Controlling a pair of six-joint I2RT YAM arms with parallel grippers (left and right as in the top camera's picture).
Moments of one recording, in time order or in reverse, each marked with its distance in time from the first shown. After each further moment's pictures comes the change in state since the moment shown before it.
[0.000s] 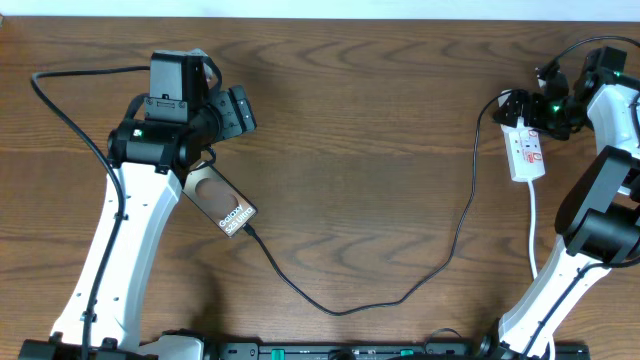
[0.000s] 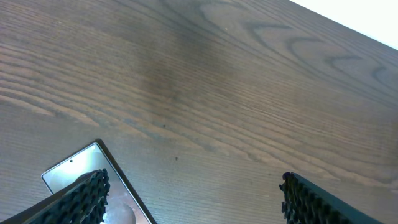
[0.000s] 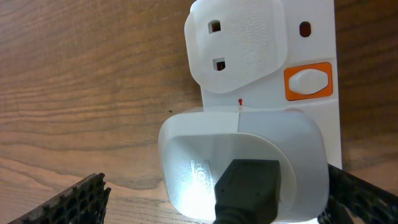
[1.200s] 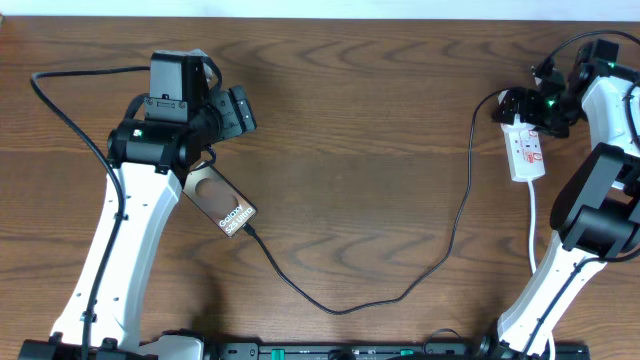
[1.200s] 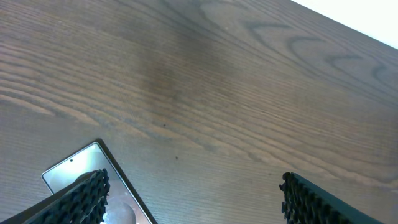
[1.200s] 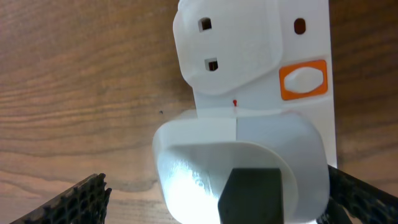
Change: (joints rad) left arm 0.000 0.000 0.000 -0.002 0.000 0.000; right arm 0.026 0.032 0.082 -0.081 0.092 0.032
